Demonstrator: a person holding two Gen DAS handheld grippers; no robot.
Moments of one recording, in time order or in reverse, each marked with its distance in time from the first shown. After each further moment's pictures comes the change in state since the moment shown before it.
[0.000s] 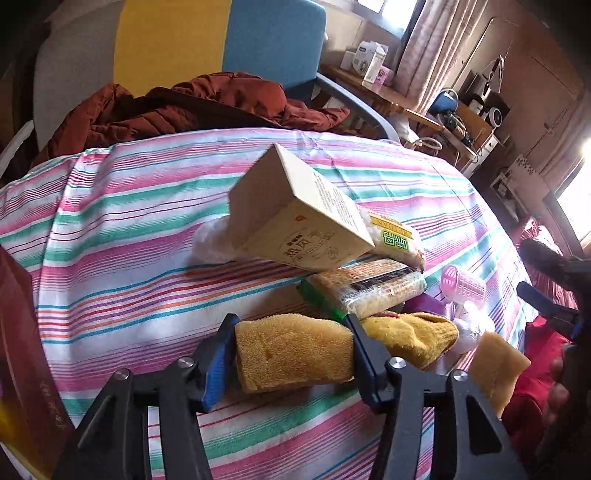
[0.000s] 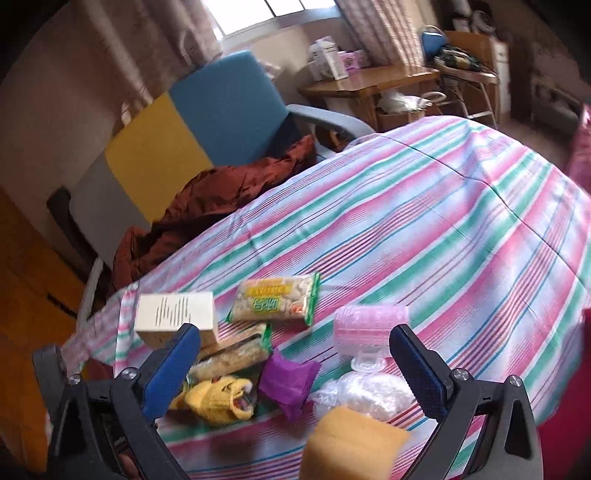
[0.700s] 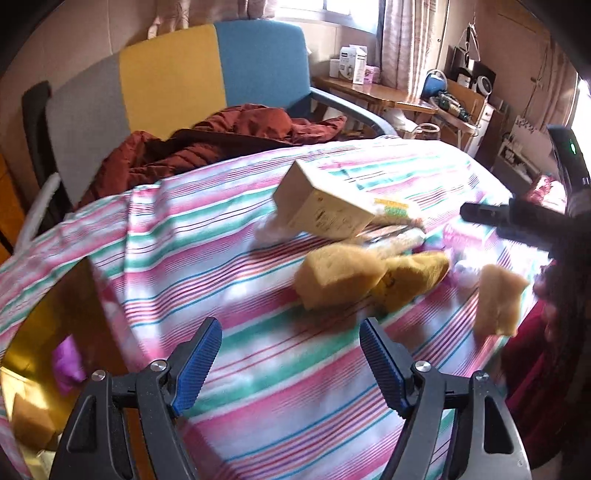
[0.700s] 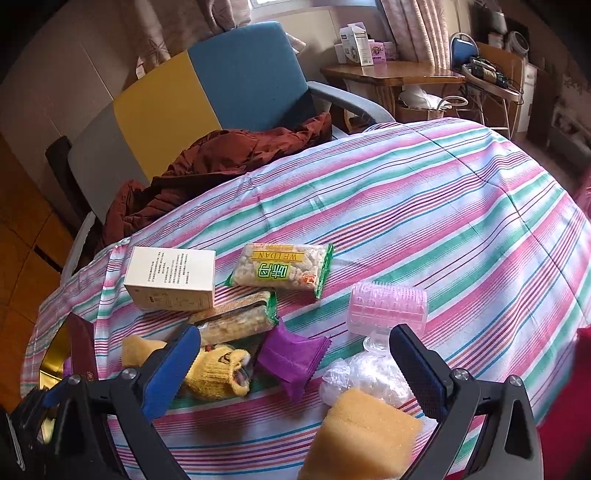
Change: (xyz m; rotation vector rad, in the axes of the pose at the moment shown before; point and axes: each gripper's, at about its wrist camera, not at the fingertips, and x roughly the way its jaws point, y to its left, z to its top) left arm -0.067 -0.001 -0.033 0.175 -0.050 0.121; right arm 0.015 0.030 -0.017 -0.165 0.092 -0.043
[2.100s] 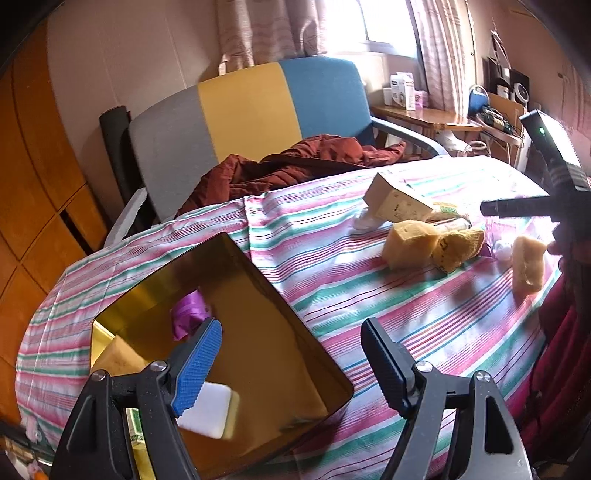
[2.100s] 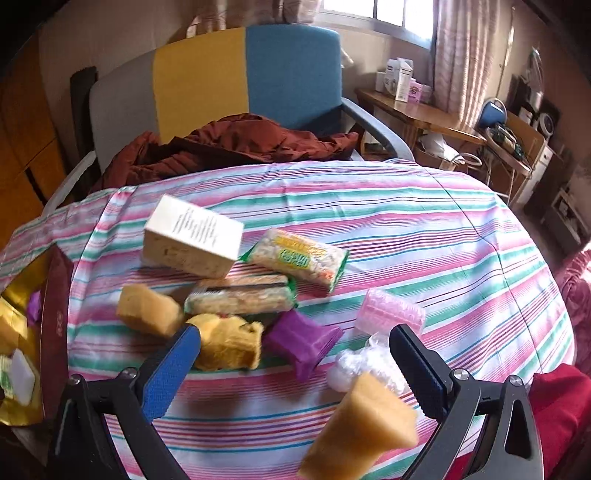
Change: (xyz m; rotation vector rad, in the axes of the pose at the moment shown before) left arm -0.101 0.031 -0.078 -0.007 -0.140 0.311; right arm -0.012 0.051 -0.020 -0.265 -0.020 -0.142
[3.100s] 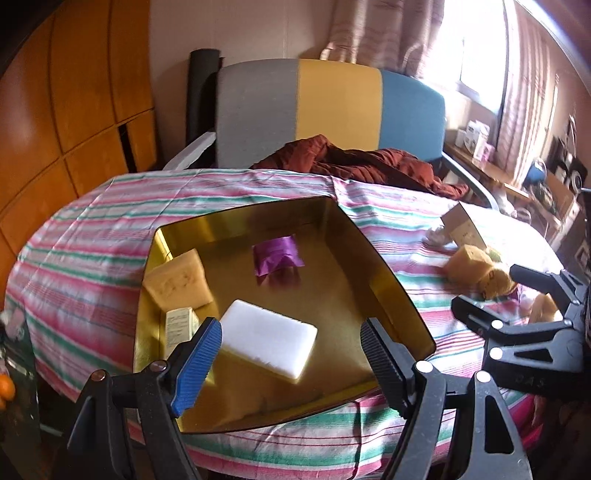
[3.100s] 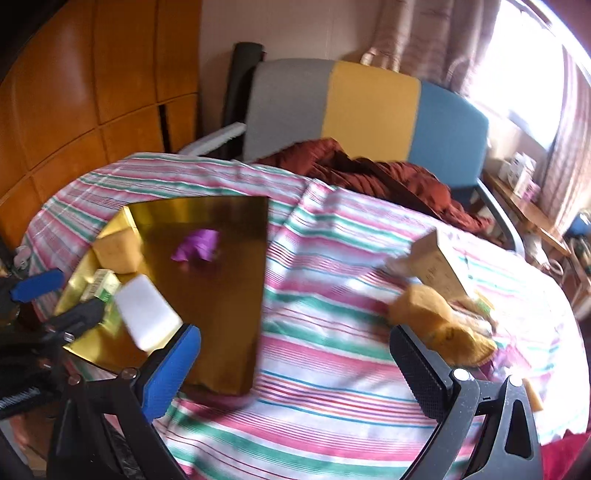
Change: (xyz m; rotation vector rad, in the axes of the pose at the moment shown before) left arm -0.028 0.103 -0.060 -0.345 0.035 0.050; right arm -0.082 0.222 -0.074 -0.396 -0.123 0.241
